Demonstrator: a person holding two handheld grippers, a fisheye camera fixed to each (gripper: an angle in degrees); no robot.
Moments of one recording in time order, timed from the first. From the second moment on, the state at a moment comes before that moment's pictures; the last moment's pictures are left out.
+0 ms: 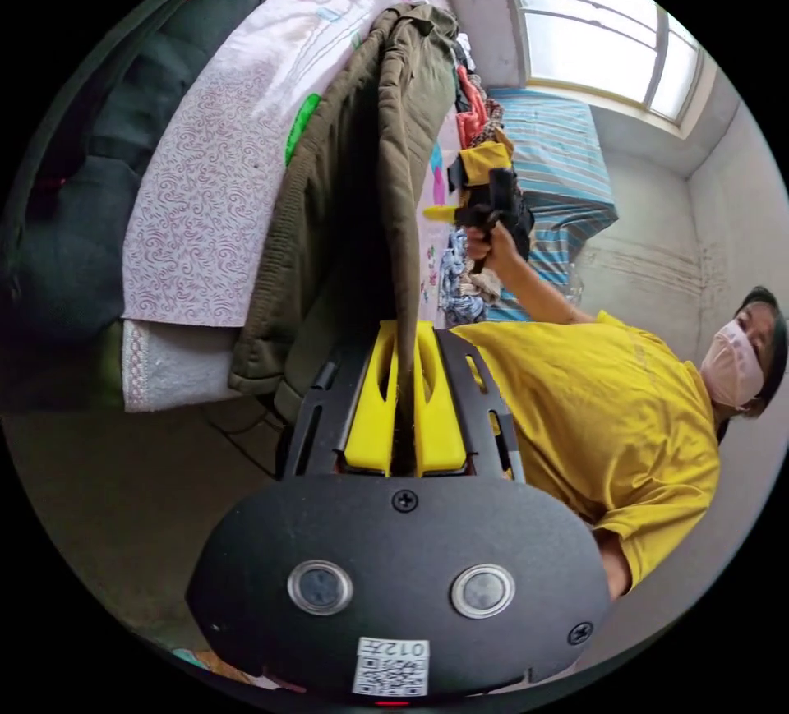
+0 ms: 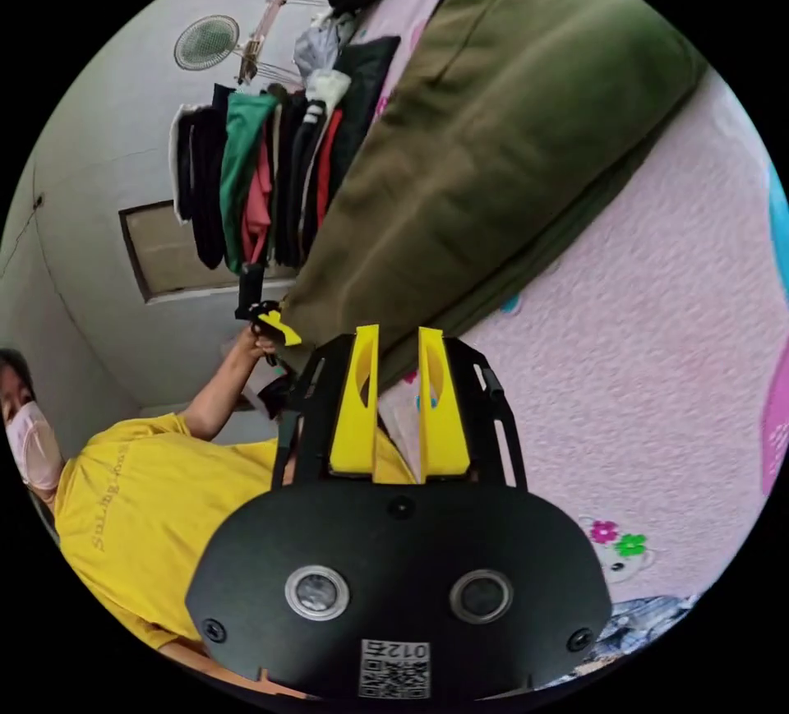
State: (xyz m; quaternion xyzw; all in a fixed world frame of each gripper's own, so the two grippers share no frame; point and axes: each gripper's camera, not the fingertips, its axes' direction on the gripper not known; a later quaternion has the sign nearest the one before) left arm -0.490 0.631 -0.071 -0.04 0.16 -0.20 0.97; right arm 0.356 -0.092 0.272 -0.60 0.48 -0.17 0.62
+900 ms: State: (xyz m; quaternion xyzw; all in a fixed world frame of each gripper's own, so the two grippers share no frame) left arm -0.407 0.903 -0.050 0.23 0.01 -0.44 0.87; right arm 0.399 0.000 0.181 -0.52 0.49 -0.12 0.69
